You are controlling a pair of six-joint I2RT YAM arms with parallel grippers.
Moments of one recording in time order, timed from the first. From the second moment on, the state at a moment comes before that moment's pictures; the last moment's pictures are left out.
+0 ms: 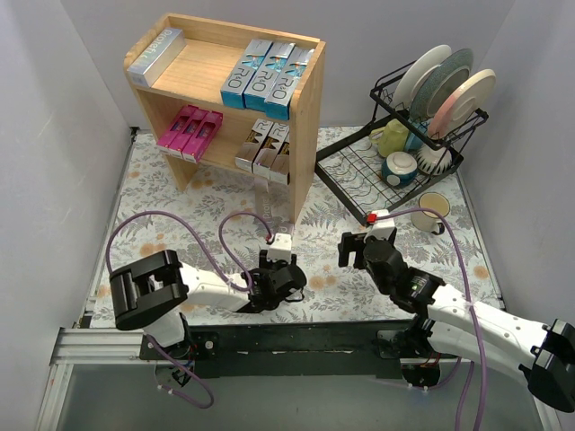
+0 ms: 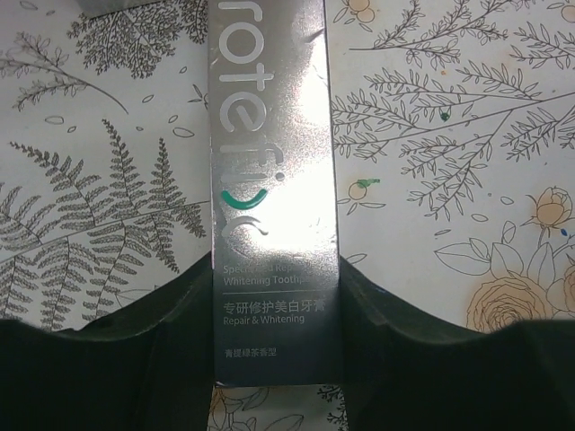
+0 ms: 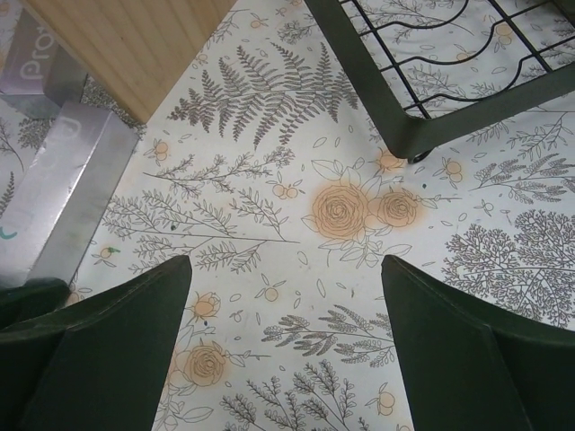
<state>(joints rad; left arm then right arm) -1.22 1.57 0.60 0.12 -0.82 -0.75 0.91 0.79 0.38 -0.07 0.57 0.42</state>
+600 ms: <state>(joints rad) -1.25 0.95 0.64 -0.17 -0.51 -0.67 0.90 0.73 0.38 -0.09 0.65 0.38</state>
